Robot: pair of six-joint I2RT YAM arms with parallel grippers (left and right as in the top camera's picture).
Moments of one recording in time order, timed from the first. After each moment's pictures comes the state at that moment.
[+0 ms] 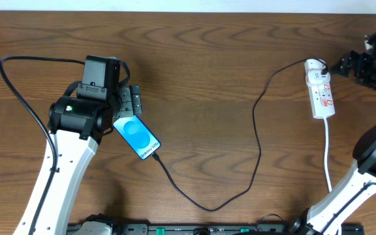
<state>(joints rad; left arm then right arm) -0.21 1.30 1.28 -1.00 -0.16 -0.27 -0.50 2.20 2.07 -1.28 -0.46 -0.24</state>
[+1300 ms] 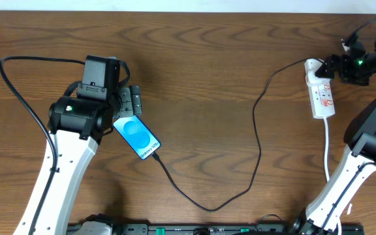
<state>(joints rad) -0.21 1.30 1.28 -1.00 -0.16 -0.27 -0.44 2.43 2.25 -1.33 -0.41 -0.35</state>
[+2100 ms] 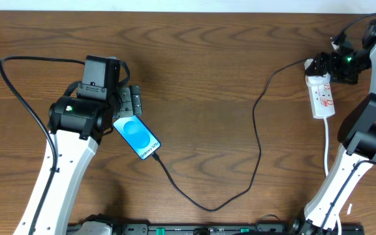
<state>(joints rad) -0.21 1.30 1.28 -1.00 -0.16 -0.27 -0.37 2.43 2.25 -1.37 -0.41 -0.27</state>
